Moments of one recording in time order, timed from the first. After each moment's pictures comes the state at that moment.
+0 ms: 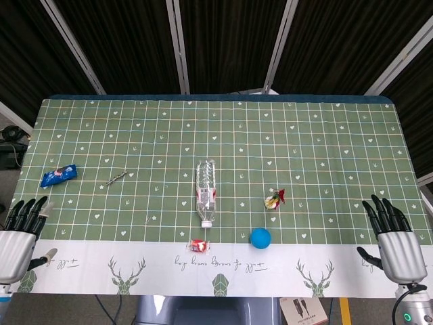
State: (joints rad) left arm -0.04 -1.15 0.04 -1.58 1.67 1.56 0.19; right arm 0.04 -1.18 0.04 -1.56 -1.63 1.59 -0.19
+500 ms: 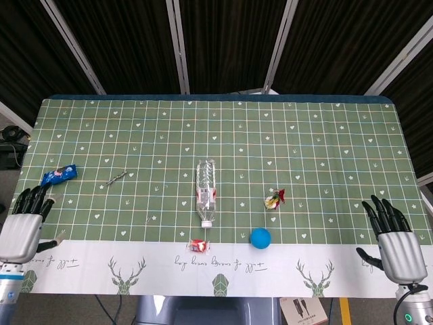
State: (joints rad) left arm -0.13 -1.16 -0.07 -1.74 1.45 1.41 0.27; right arm 0.04 -1.17 0.04 -1.57 -1.63 1.59 -0.16
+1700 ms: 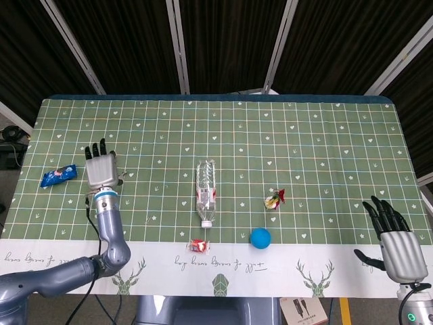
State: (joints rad) left arm -0.77 -1.84 -0.48 -1.20 0.56 1.31 0.95; right arm 0.05 -1.13 0.03 -1.62 -1.60 1.54 -0.06
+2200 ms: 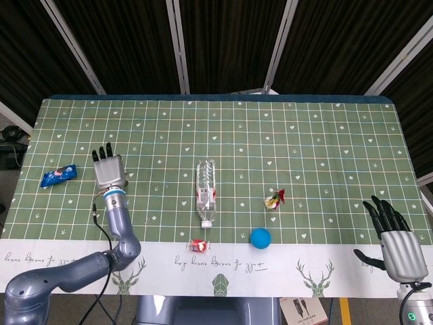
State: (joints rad) left arm -0.84 -1.95 -0.49 -0.98 0.50 1.24 0.96; right arm 0.05 -1.13 0.03 -1.63 -1.59 1.53 -0.05
